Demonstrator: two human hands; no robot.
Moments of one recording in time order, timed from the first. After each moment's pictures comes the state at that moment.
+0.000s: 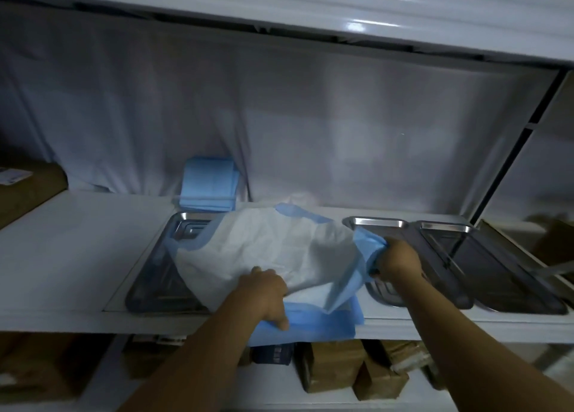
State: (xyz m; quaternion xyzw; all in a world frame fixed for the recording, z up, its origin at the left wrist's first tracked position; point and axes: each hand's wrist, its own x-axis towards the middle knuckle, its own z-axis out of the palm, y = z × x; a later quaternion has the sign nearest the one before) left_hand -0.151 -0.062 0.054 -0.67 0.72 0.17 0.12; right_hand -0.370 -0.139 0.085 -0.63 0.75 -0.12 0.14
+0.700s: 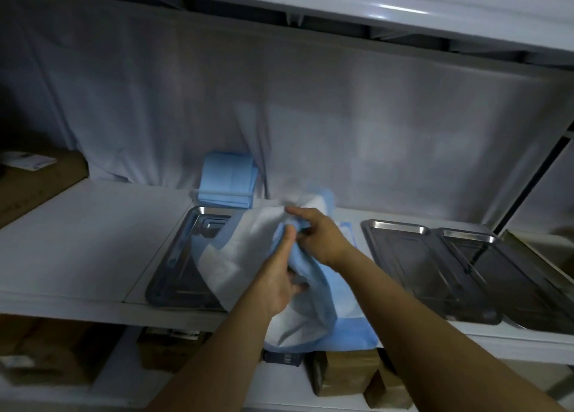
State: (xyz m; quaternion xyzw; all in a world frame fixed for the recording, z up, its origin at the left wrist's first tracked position) left_hand -0.145 -0.076 0.048 -0.45 0.21 0.64 -0.58; right_hand -0.229 -0.131 0.096 -0.80 0.42 -0.29 0.31
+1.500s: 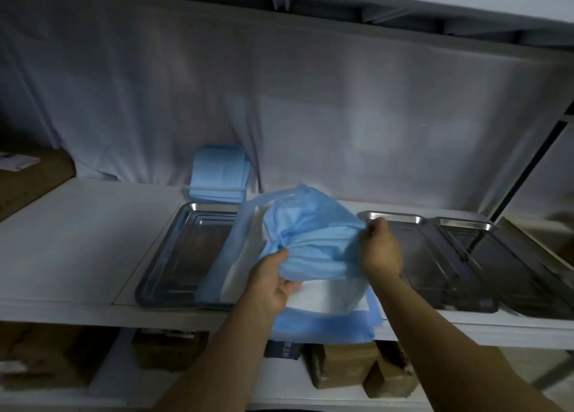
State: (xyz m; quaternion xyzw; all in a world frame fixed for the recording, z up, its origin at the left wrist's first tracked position) left_hand -0.147 -0.082 0.027 -0.40 0.07 0.67 -0.63; right_hand -0.309 -0.148 0.062 -0.57 0.72 -0.35 0.17
